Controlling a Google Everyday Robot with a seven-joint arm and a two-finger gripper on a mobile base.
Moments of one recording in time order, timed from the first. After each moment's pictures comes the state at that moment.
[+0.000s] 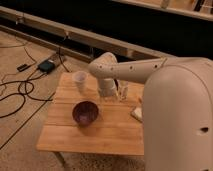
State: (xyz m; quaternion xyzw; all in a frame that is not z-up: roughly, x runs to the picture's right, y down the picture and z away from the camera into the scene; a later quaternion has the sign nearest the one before) arm 0.033 0.080 0.802 -0.23 0.27 0.62 0.70
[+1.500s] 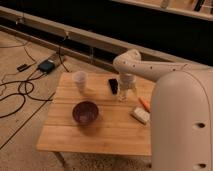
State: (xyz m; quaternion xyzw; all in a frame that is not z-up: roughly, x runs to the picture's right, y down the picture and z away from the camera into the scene) arm 0.137 0.040 0.857 -0.22 0.24 0.62 0.72
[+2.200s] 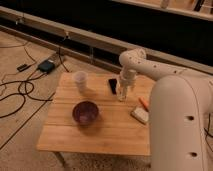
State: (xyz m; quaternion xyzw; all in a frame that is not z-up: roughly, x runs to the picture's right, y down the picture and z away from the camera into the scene) arm 0.127 0.014 0.895 -0.27 0.17 0.59 0.74
